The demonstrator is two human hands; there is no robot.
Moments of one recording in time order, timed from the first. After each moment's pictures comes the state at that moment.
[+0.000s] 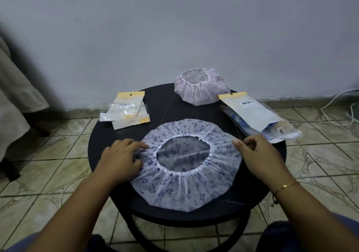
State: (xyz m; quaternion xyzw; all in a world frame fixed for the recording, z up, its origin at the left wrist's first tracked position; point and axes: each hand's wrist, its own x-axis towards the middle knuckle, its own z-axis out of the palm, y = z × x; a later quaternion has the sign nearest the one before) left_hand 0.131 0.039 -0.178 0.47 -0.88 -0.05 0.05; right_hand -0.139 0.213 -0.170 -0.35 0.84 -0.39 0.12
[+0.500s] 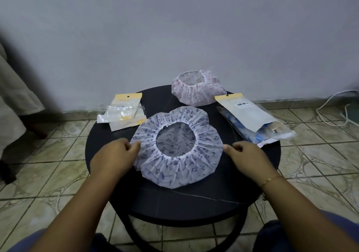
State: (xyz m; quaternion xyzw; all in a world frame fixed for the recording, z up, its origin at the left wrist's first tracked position) left_hand 0.120 0.051 -0.163 0.61 -0.77 -0.10 0.16; right_hand -0.133 0.206 -0.169 -0.36 0.87 -0.30 0.18
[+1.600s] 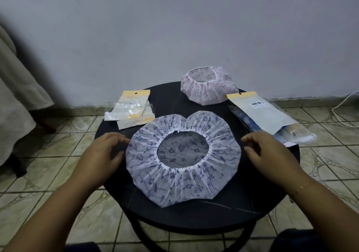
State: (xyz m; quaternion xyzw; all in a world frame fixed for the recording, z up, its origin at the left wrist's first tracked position) left_hand 0.176 0.017 -0.180 0.43 -0.86 -0.09 0.26; right_hand -0.149 0.207 -0.166 -0.51 0.81 -0.28 0.03
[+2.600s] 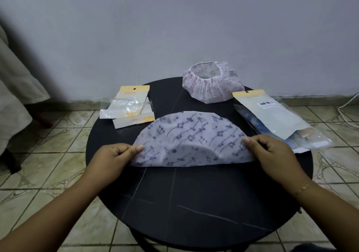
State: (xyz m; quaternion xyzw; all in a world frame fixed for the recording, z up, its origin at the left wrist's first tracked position) left_hand 0.146 0.021 -0.184 0.47 -0.77 -0.34 0.28; right_hand -0.161 0.183 -0.184 -0.47 0.76 -0.43 0.11
